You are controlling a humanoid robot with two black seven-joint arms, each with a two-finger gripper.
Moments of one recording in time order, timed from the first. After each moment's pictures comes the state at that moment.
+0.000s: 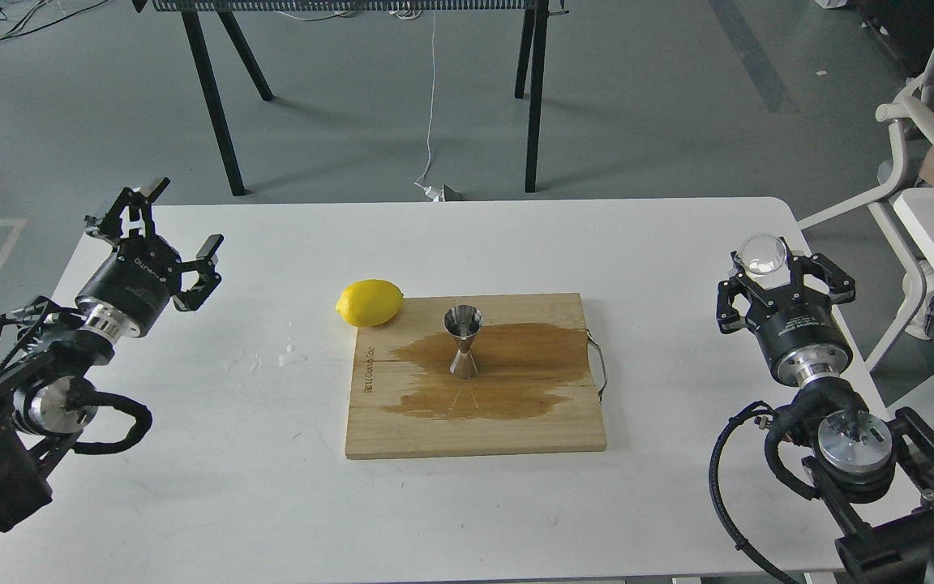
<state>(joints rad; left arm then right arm) -0.54 0.45 -0.71 -0.66 0.17 -0.49 -0.49 0.10 -0.20 1.30 1.26 0.18 0.00 0.23</state>
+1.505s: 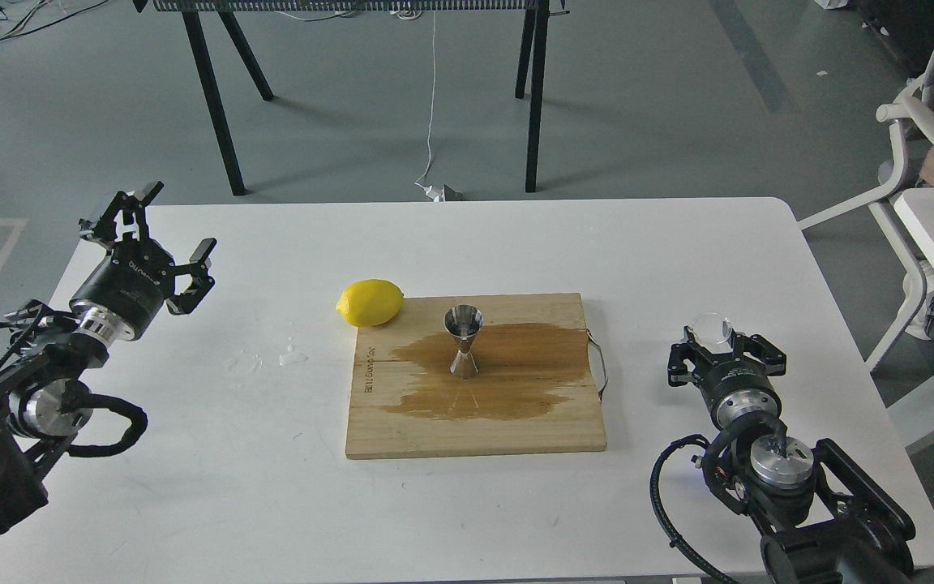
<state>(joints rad) -0.54 0.45 -0.71 -0.64 0.17 -0.49 -0.49 0.21 -0.05 1.22 0.93 0.30 0.01 0.24</state>
